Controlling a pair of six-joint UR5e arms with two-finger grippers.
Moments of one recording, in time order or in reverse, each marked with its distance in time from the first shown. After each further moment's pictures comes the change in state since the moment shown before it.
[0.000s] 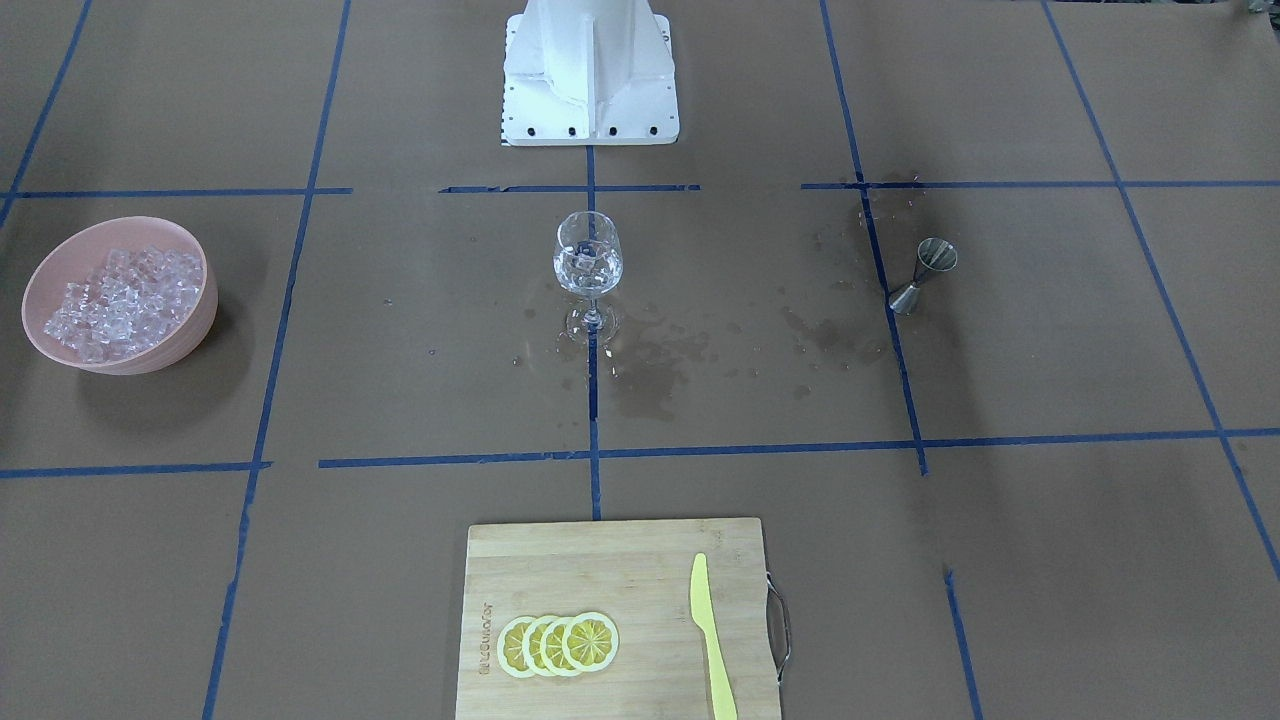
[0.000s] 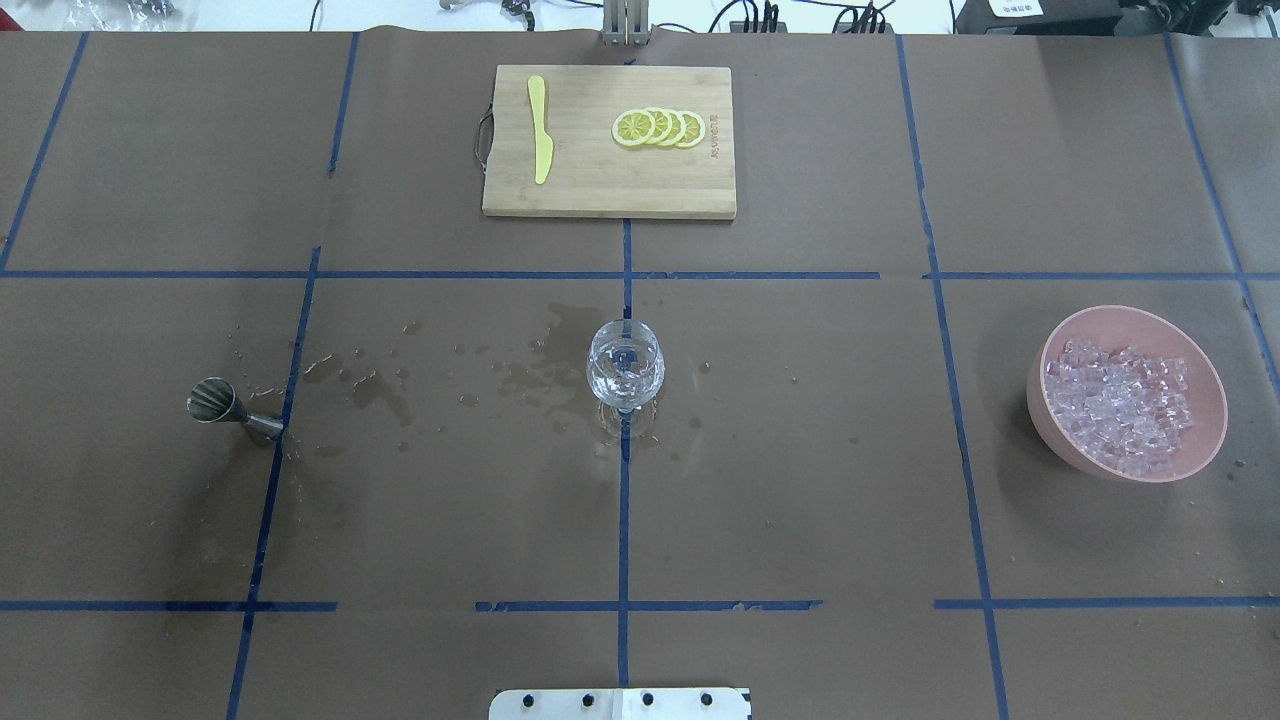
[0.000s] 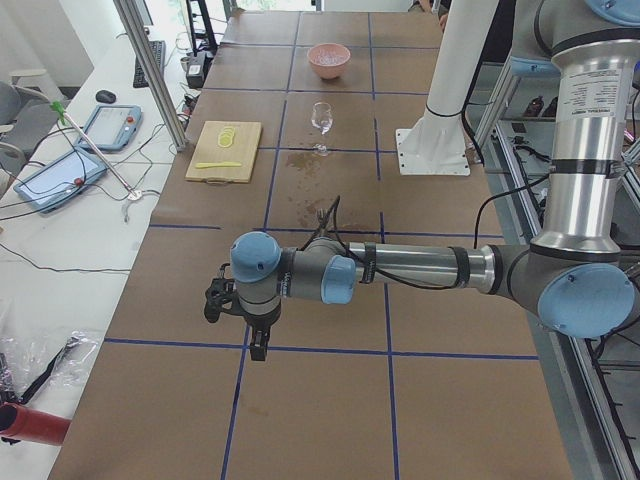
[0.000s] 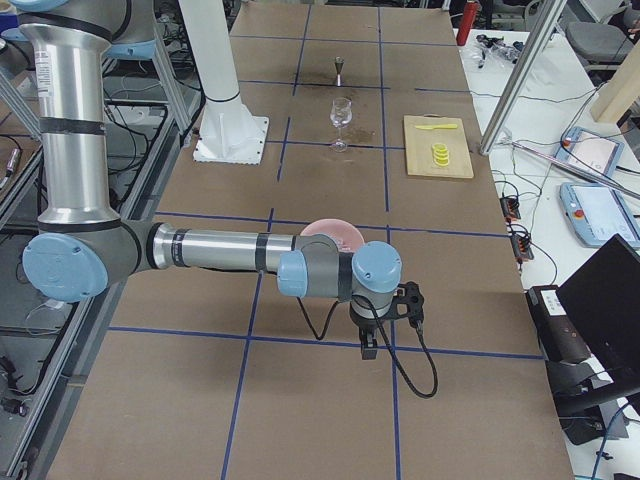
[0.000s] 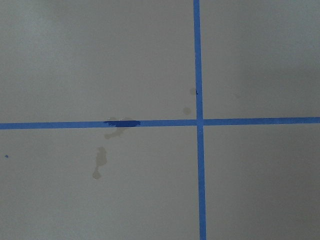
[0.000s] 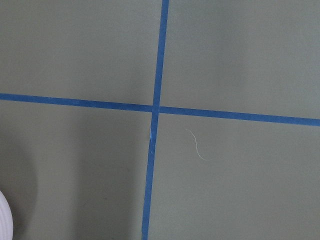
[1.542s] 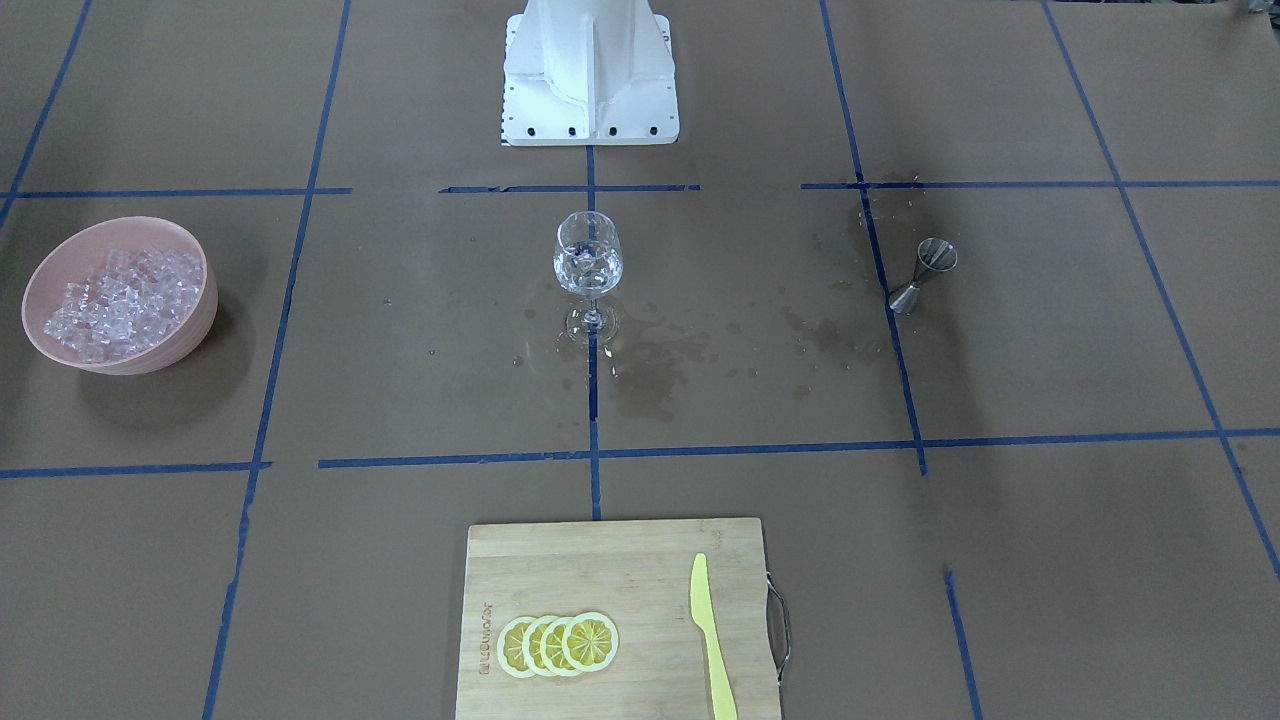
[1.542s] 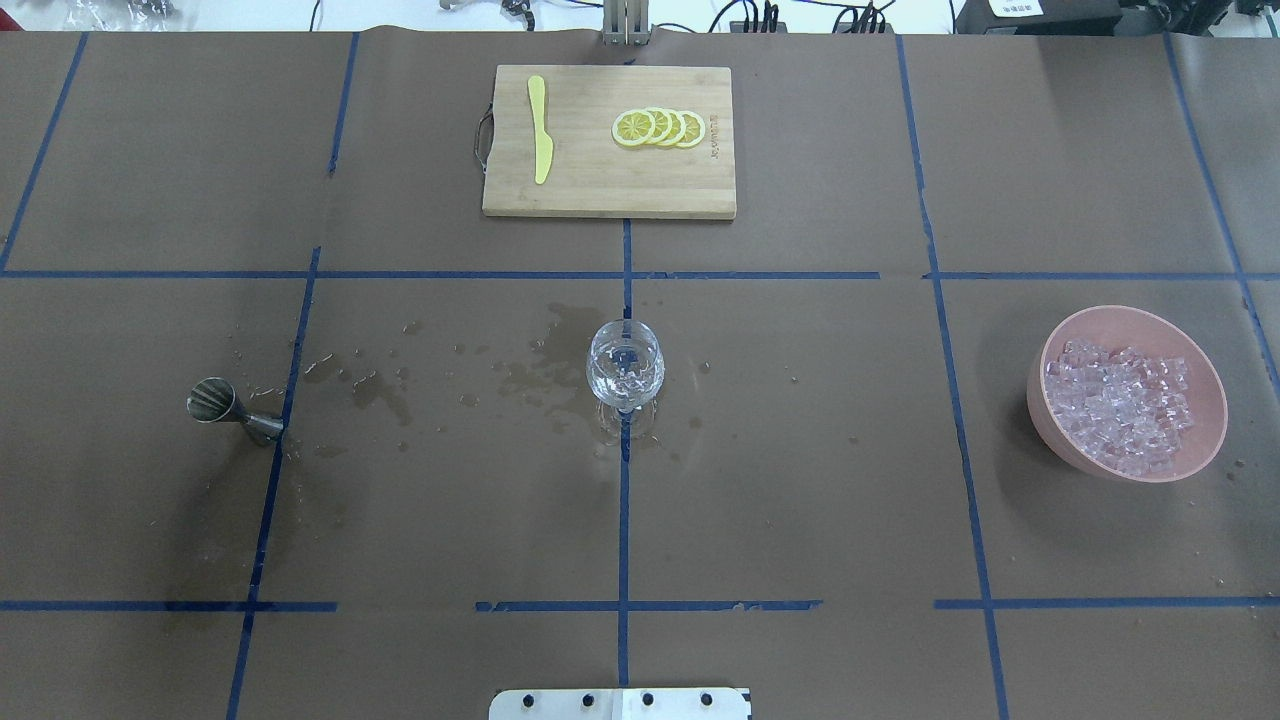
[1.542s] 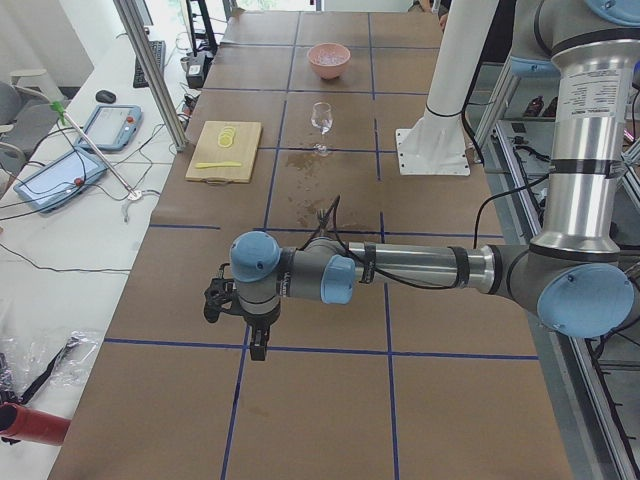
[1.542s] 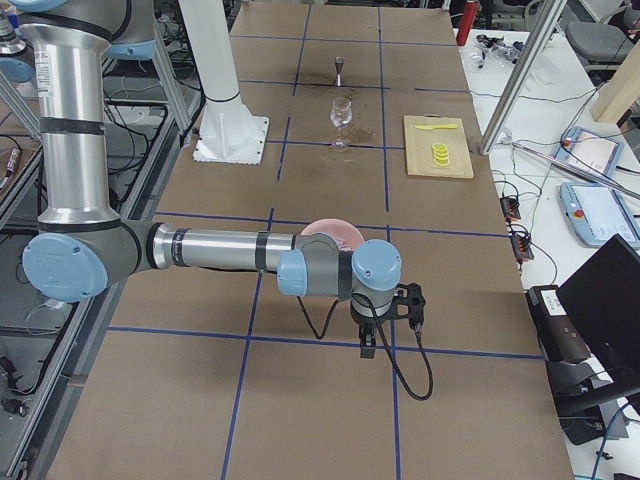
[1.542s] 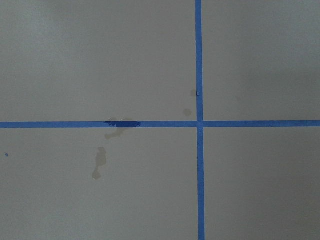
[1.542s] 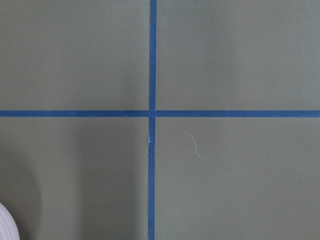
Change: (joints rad) left arm 0.001 -0.002 0.001 -0.002 0.000 -0.007; right arm 0.001 0.000 0.004 0.008 0.000 0.090
